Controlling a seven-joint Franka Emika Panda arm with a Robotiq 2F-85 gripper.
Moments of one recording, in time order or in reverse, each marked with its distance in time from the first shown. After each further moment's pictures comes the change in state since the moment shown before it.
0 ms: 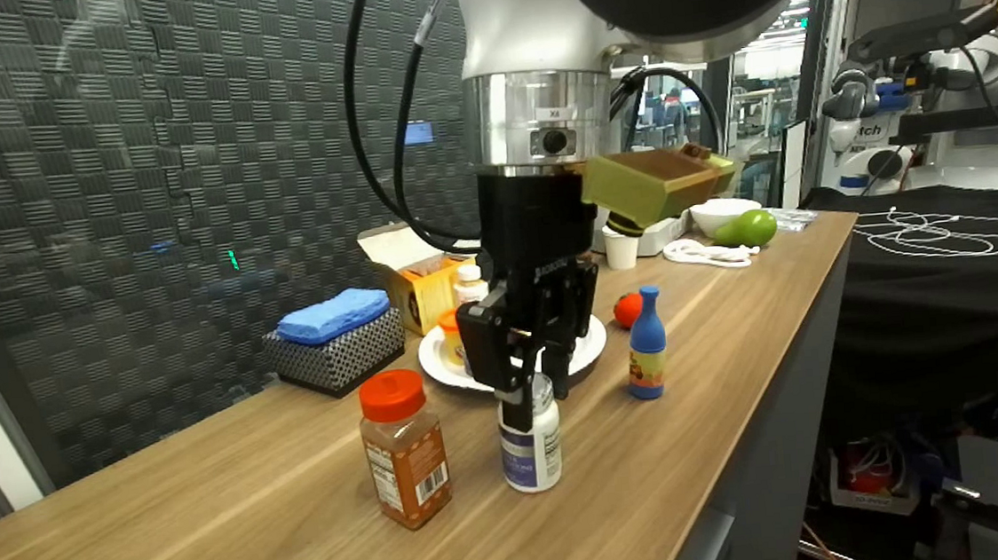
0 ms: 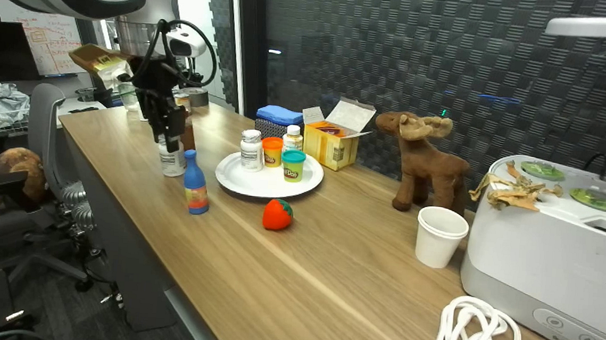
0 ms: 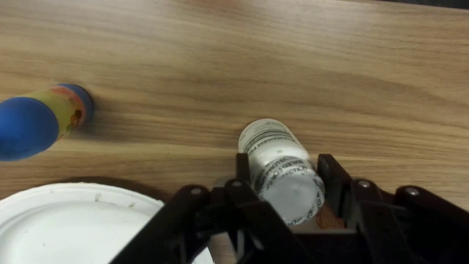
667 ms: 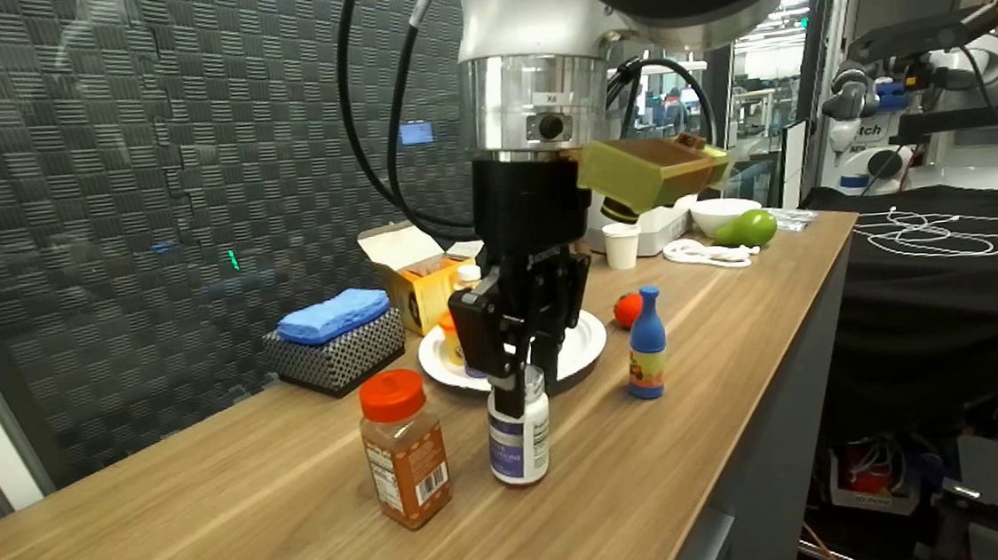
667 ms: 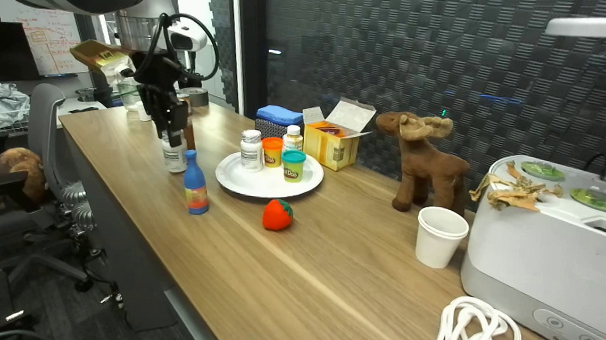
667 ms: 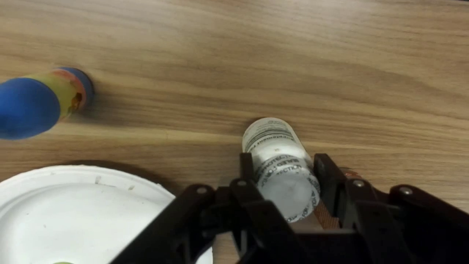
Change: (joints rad) arm -0.001 -0.010 -0.001 0.006 -0.003 0.012 -0.013
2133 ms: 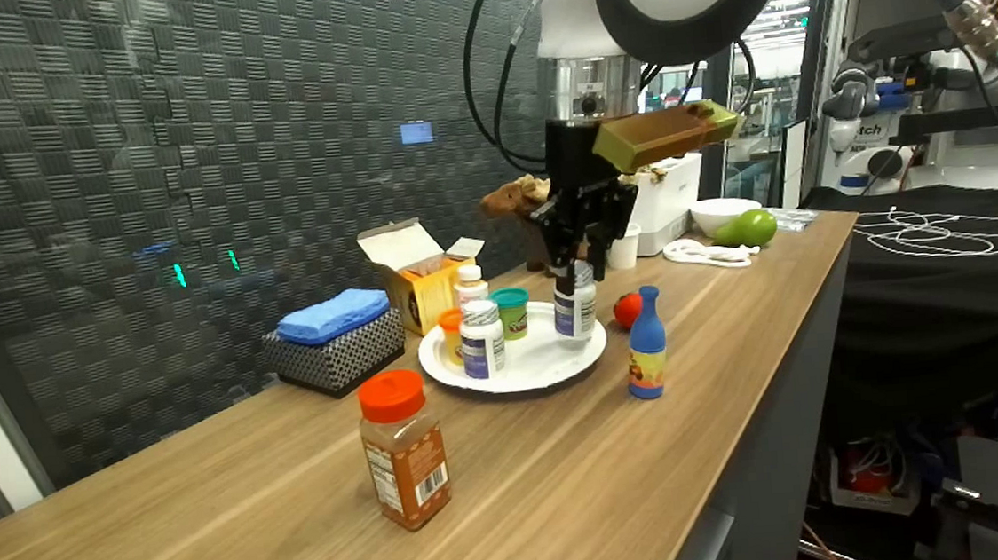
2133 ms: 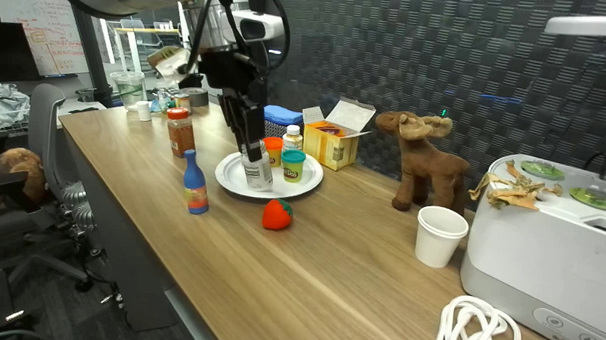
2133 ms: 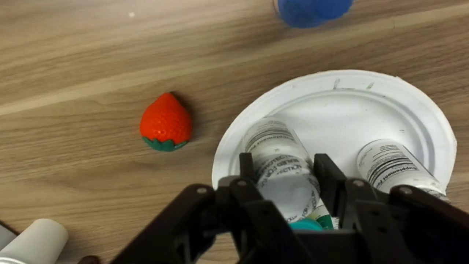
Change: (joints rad) arm -0.172 0.014 -0.123 0.046 -0.252 0.018 0.190
